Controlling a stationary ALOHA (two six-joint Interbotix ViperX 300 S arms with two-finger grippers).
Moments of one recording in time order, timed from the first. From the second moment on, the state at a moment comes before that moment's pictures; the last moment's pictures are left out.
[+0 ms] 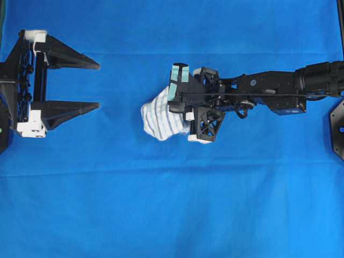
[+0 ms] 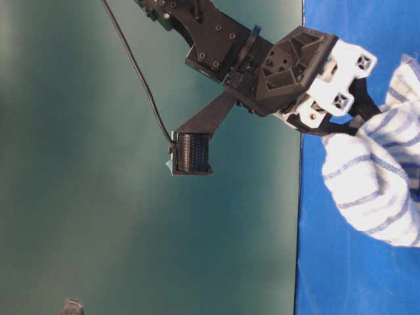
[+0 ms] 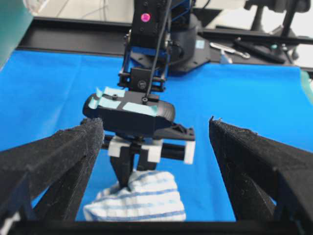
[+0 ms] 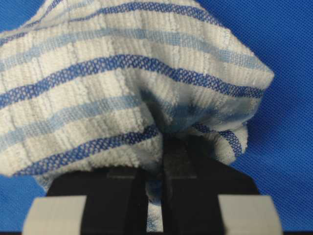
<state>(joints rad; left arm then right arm) 0.03 -0.72 0.97 -0.03 -0.28 -0.01 -0.11 0.17 0.53 0.04 0.27 -0.02</state>
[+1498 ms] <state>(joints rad) 0.03 -0.72 0.98 -0.03 -0.28 -0.01 -0.11 -0.65 0.89 -0.02 -0.09 -0.01</state>
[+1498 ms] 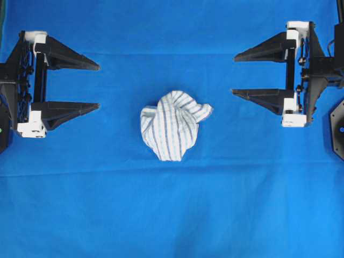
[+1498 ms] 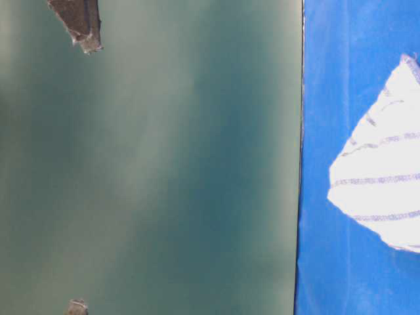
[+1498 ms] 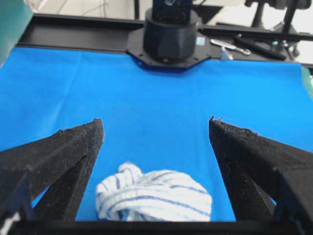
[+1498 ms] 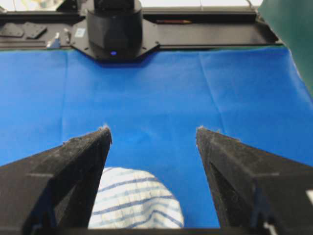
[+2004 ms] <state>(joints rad) 0.03 -1.03 1.14 -0.03 -0.17 -0.01 -0.11 -1.01 1.06 -0.02 0.04 -0.01</state>
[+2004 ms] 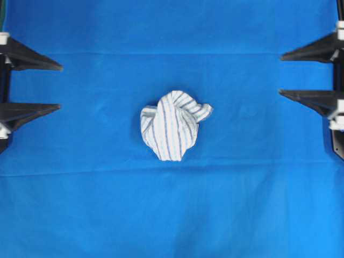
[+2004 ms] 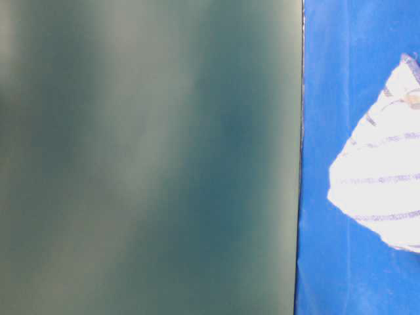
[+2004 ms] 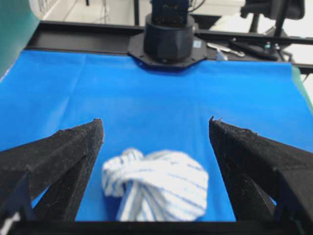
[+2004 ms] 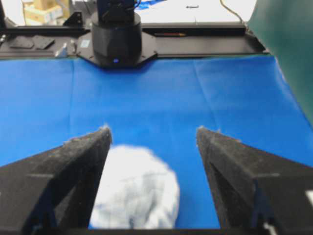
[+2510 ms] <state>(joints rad) 0.03 -1.38 1.44 -0.02 -0.11 0.02 -0.12 -1.32 1.41 0.04 0.00 0.00</state>
